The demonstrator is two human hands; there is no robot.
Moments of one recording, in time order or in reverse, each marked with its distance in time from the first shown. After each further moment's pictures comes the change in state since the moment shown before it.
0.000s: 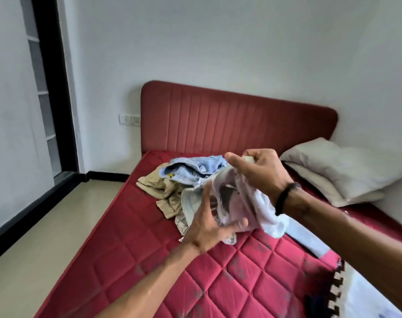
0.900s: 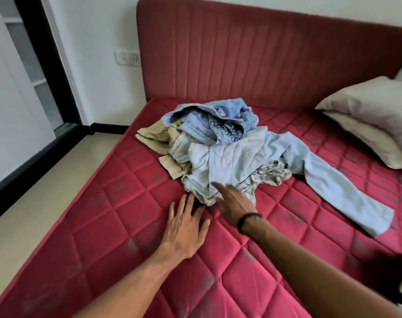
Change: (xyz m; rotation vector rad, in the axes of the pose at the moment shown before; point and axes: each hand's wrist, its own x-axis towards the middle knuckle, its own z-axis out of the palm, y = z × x) left_hand -0.007 -0.290 0.000 1.162 -0.115 -0.194; right_hand 0.018 0.310 0.225 -0.574 -0.464 0.058
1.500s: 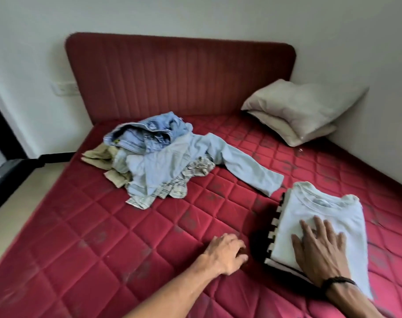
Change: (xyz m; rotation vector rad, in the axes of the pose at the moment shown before) left_hand -0.085 0.283 -0.053 -0.195 -0.432 0.444; right_hand -0.360 0.218 -0.124 -0.378 0.364 0.590
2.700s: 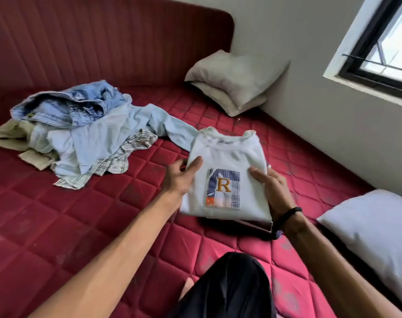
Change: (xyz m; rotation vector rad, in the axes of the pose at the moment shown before) left_hand 0.027 0.090 -0.074 -1.344 0.454 -0.158; right_hand -0.012 0.020 -0.115 1.571 -0.099 0.500
